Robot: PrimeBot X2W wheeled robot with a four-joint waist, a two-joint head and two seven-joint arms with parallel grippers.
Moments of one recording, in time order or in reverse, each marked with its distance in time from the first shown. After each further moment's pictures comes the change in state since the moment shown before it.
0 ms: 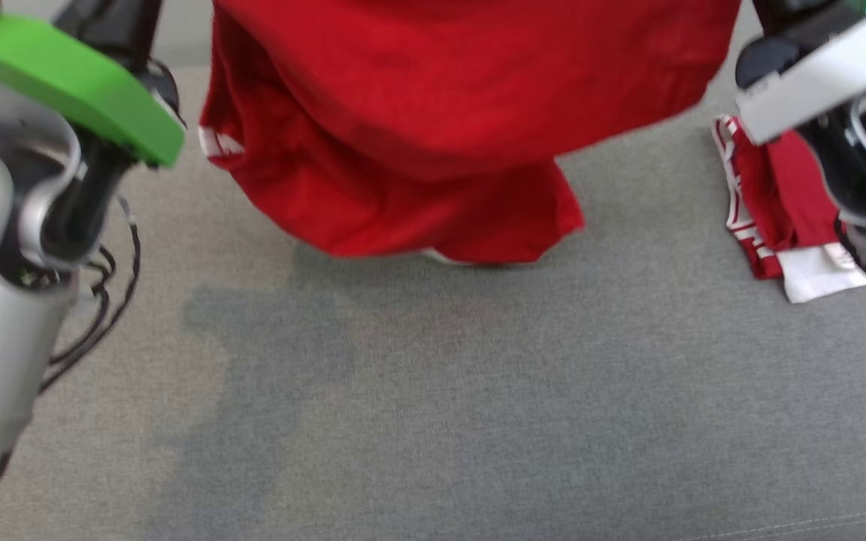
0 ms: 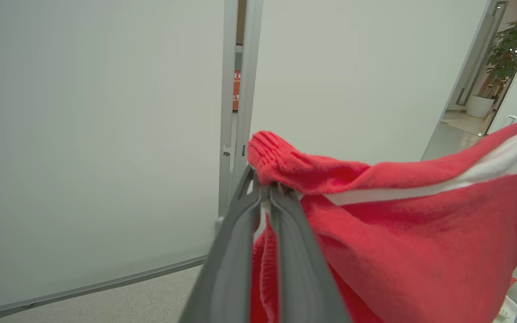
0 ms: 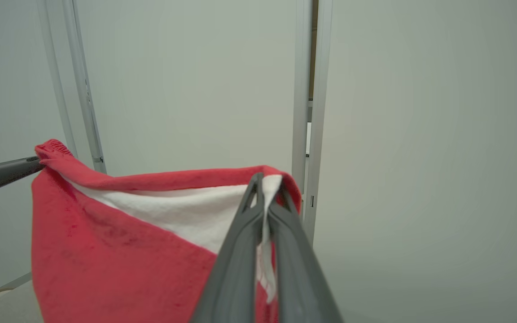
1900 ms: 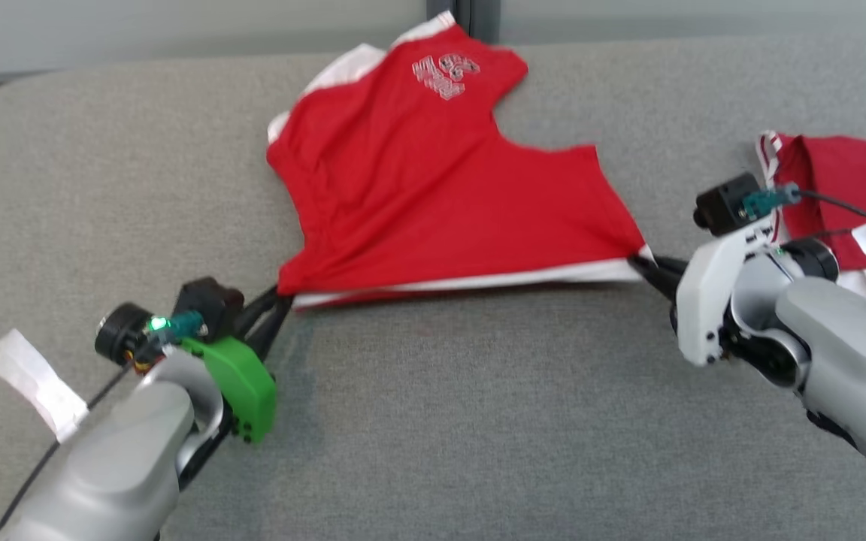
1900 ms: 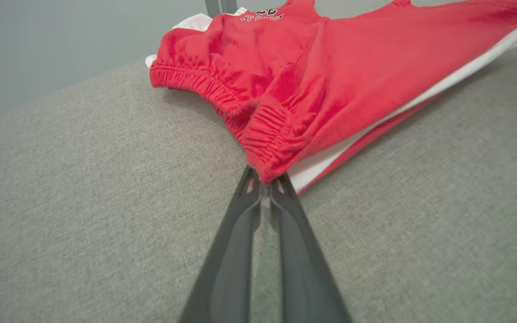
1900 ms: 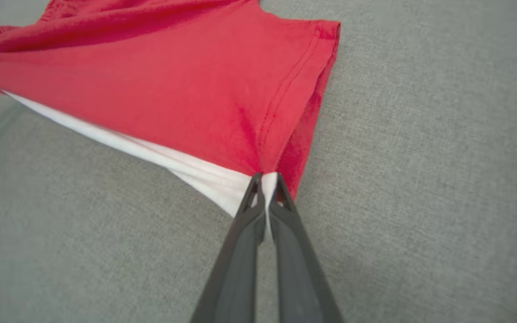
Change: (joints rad) left arm 0.173 -0.077 -0.538 0.686 0.136 -0.197 -0.458; right arm -0.016 -0.149 0.818 0.600 0.479 0.001 -0.034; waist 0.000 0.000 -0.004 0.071
